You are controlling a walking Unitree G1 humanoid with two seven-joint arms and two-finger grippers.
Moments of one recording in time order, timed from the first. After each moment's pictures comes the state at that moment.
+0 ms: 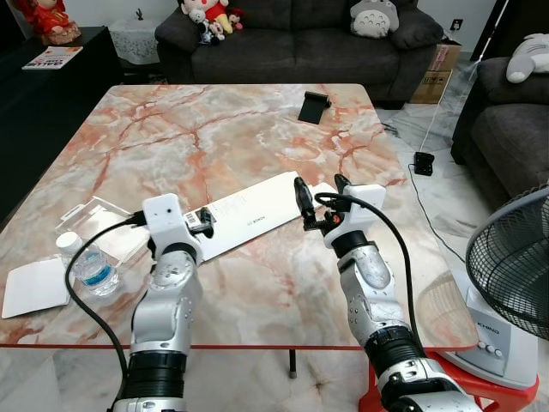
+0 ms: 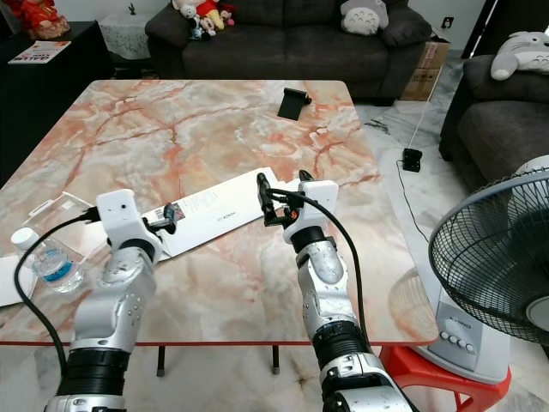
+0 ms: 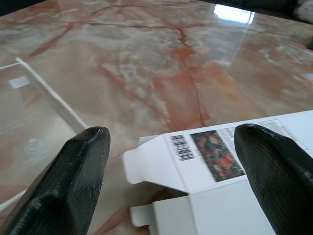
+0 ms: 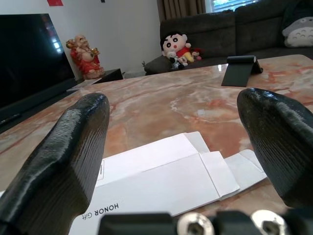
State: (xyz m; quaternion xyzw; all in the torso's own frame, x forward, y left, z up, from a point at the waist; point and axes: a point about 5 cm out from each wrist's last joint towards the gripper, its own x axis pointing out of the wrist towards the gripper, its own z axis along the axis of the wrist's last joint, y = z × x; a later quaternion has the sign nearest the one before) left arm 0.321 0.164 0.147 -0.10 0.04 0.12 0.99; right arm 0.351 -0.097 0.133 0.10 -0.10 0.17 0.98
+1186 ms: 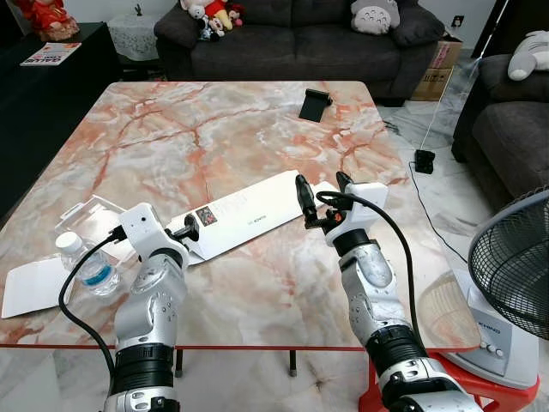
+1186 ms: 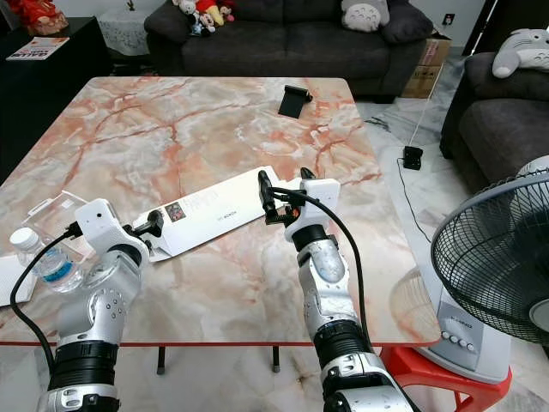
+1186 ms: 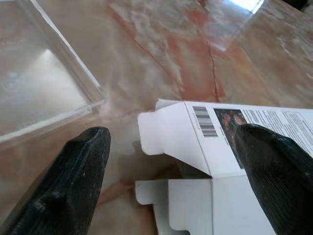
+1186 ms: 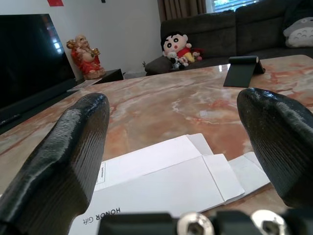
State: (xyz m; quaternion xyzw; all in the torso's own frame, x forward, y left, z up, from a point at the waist) left arm 0.327 0.176 0.126 -0.22 0.10 0.11 0.96; right arm 0.351 -0.096 0.136 0.10 -0.11 0.17 0.97
